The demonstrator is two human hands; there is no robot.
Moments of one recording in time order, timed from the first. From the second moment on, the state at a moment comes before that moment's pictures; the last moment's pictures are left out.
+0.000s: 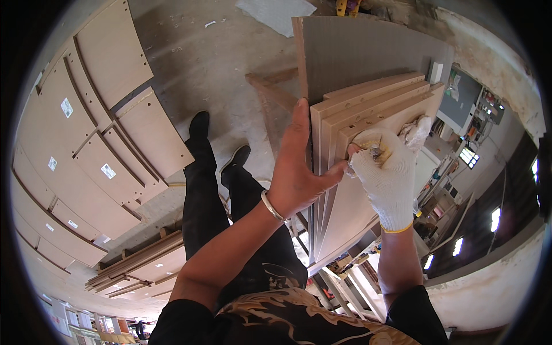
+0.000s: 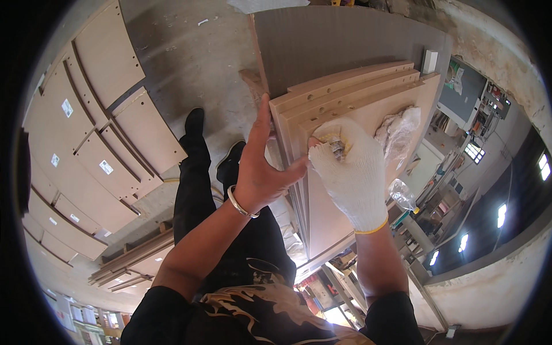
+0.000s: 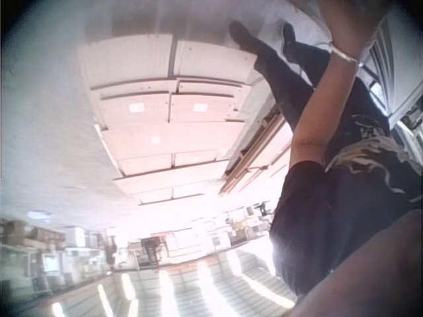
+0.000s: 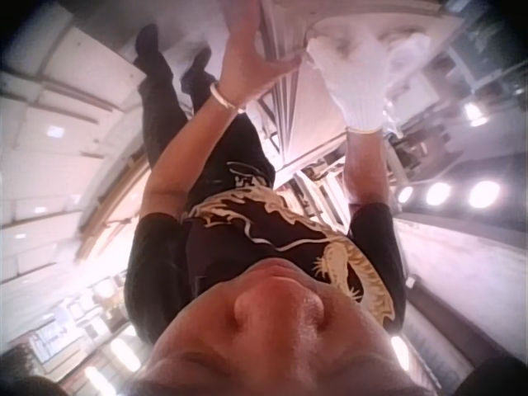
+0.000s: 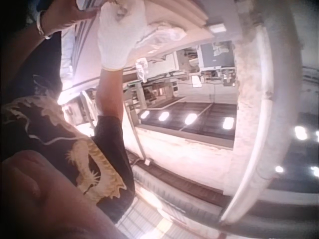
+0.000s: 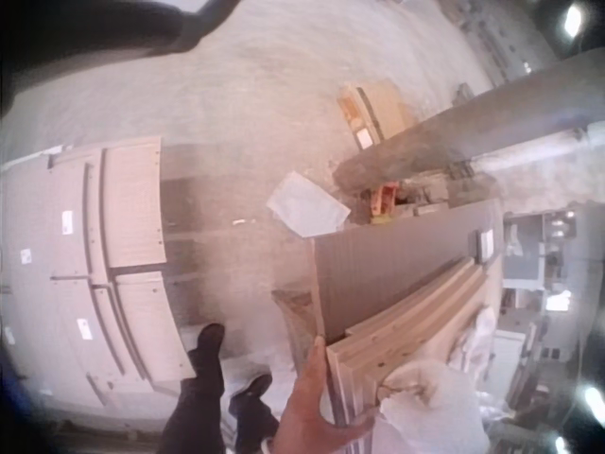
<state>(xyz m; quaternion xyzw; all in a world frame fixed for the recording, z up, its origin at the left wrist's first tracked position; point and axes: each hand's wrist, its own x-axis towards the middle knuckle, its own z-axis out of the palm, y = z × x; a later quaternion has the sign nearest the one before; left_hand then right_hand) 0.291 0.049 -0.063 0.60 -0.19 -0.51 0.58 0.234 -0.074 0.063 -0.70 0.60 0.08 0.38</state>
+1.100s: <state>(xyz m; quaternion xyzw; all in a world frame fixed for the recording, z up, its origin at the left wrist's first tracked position) 0.289 0.050 -0.066 0.56 -0.16 -0.53 0.61 0.245 -0.057 0.054 -0.58 0.67 -0.02 0.46</state>
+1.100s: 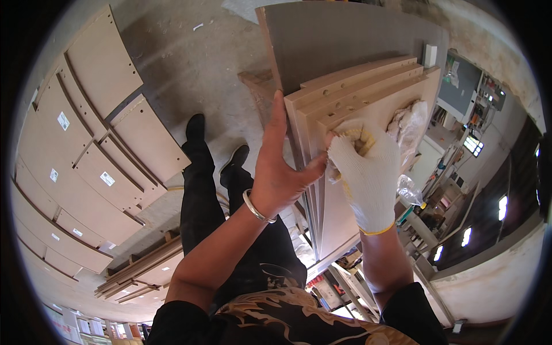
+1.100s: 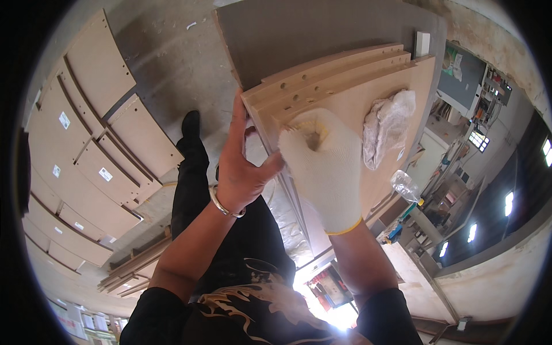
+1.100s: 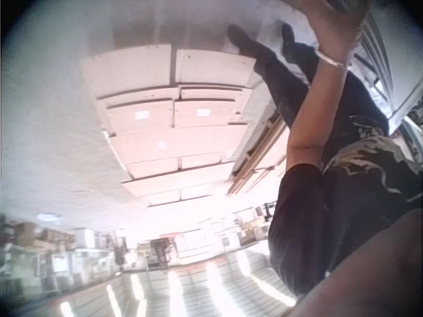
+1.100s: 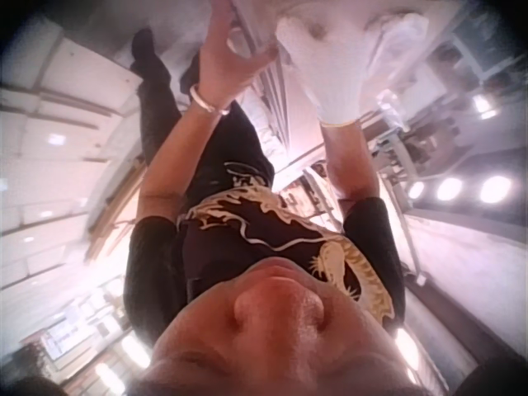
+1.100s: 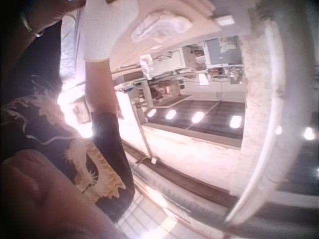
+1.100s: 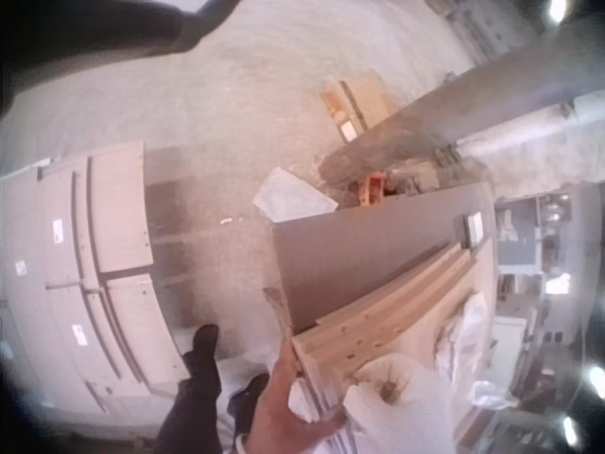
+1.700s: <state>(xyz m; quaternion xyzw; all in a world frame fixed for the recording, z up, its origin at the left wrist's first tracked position) 0.275 0.052 -0.051 0.61 -0.17 -0.46 0.62 0.078 -0.092 0.026 -0.84 0.52 -0.12 0.08</state>
